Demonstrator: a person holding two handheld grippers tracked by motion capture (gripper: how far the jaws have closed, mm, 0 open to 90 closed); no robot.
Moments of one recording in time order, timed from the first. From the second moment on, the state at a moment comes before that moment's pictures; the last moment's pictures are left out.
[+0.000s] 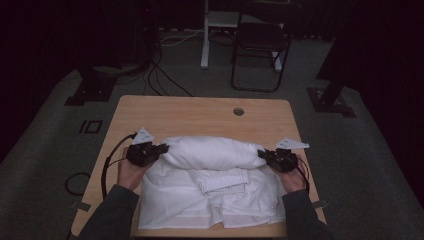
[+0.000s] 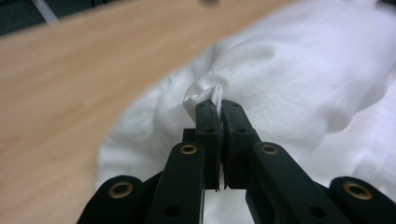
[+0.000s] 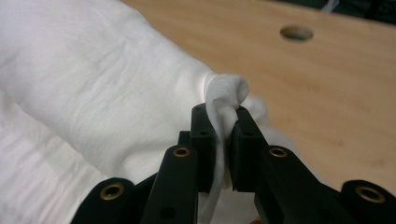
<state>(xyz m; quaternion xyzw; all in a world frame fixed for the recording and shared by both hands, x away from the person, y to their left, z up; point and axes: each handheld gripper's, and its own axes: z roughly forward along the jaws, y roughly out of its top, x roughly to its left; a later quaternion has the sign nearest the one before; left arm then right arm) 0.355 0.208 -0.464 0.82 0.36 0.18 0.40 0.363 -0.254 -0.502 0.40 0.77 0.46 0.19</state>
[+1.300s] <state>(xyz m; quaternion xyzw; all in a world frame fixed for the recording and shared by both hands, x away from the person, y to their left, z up) 0.391 0.181 -0.544 0.83 0.42 0.15 0.34 0.394 -0.223 -0.553 0.43 0.80 0.38 0.15</state>
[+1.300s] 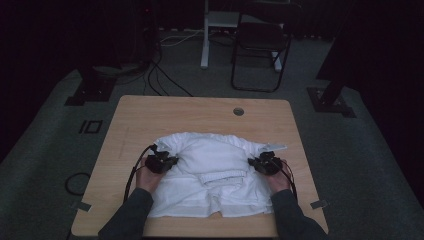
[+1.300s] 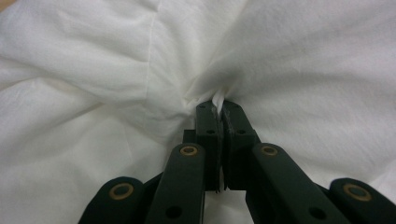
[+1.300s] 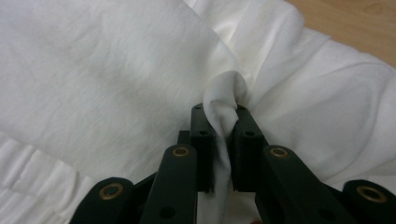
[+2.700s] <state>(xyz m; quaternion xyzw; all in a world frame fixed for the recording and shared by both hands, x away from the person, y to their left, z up) 0.355 0.236 -0.473 0.72 0.44 0.17 0.51 0.365 -0.257 -0.488 0.41 0.75 0.49 0.19</state>
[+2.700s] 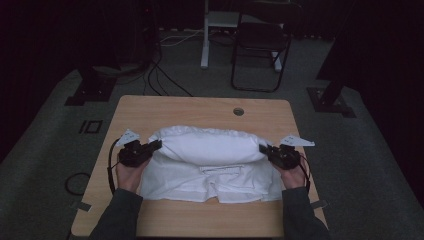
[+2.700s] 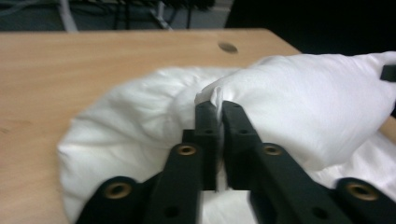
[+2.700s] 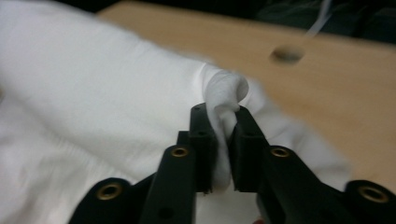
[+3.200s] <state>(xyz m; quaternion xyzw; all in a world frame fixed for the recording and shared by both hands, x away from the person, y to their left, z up) 0.396 0.152 -0.481 0.78 0.41 0.17 0.44 0.392 -0.202 -0.471 0.39 0.76 0.45 0.24</state>
